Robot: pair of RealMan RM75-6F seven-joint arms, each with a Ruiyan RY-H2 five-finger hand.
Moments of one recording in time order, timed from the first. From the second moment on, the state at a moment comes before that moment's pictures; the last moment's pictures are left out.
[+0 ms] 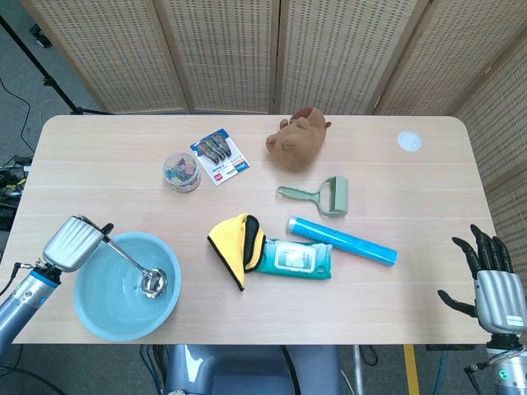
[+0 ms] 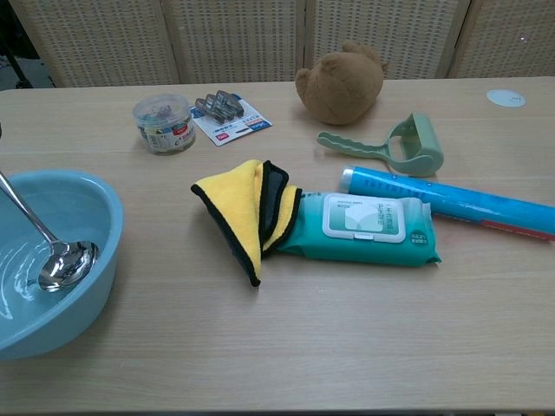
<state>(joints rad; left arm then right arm) -0.47 -1.36 0.07 -0.99 1.72 1.33 0.12 0.05 -1.12 0.10 -1.71 -1.48 1.54 -0.04</state>
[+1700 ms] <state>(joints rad) -0.48 -1.26 0.06 -1.15 1.73 1.34 0.15 0.05 -1.12 0.09 -1.72 -1.50 1.54 -0.03</state>
